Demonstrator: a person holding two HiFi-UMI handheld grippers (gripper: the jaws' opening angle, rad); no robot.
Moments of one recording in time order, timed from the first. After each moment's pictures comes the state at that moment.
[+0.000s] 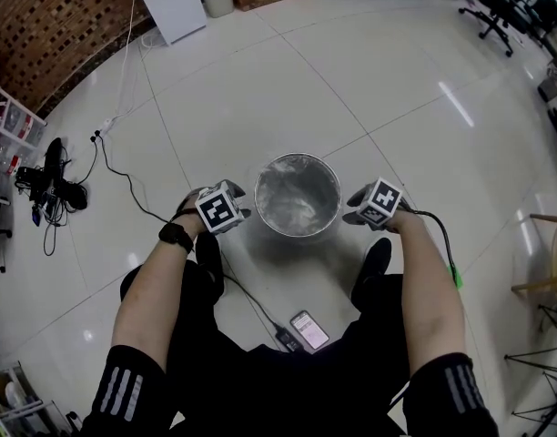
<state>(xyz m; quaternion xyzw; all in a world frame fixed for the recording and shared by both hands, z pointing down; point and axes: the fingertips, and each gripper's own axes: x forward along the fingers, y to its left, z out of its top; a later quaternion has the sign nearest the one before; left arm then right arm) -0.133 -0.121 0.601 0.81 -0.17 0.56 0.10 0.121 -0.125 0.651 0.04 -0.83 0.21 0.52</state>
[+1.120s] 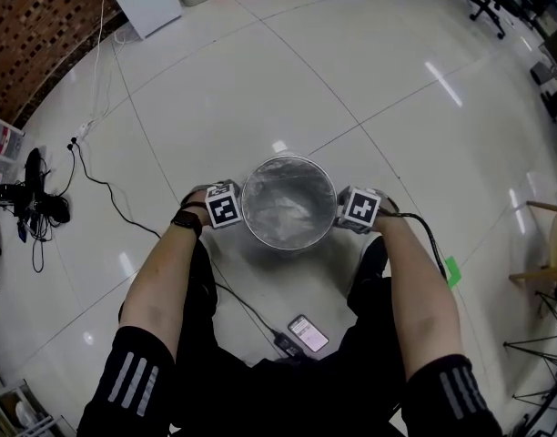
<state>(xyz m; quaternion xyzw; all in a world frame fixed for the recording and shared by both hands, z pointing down) -0.123 -0.168 0.721 0.80 -0.06 0.60 0.06 0.107 -0.139 0.708 0.01 -0.80 0.14 0.58</state>
